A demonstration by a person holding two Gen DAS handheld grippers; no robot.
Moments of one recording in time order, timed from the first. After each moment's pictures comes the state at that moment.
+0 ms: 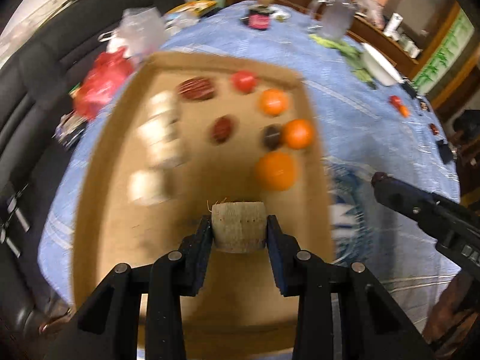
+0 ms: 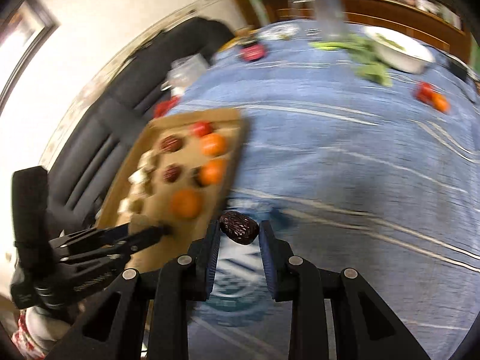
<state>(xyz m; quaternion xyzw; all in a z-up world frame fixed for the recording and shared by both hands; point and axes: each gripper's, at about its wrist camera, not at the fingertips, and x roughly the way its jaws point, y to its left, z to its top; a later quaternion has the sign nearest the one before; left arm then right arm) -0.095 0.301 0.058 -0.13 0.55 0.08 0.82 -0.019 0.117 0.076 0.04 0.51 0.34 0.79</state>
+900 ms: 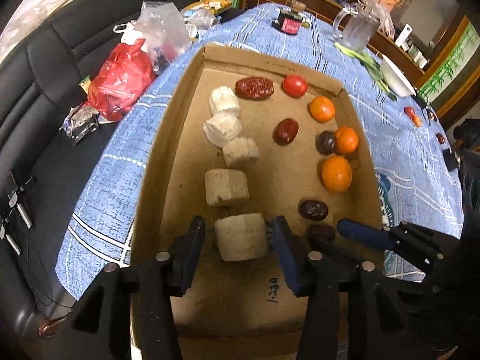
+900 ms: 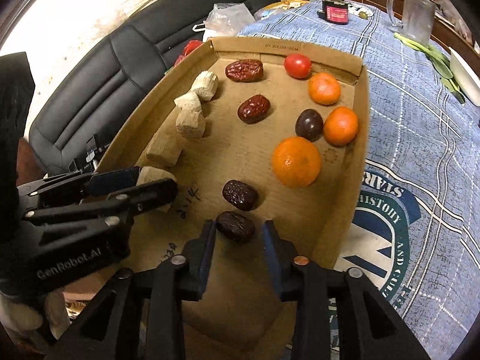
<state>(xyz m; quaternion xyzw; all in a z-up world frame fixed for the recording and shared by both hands) -0.110 0.350 0.057 -0.14 0.54 0.08 0.83 -0.063 0.229 0.034 -0.07 0.54 0.36 0.76</state>
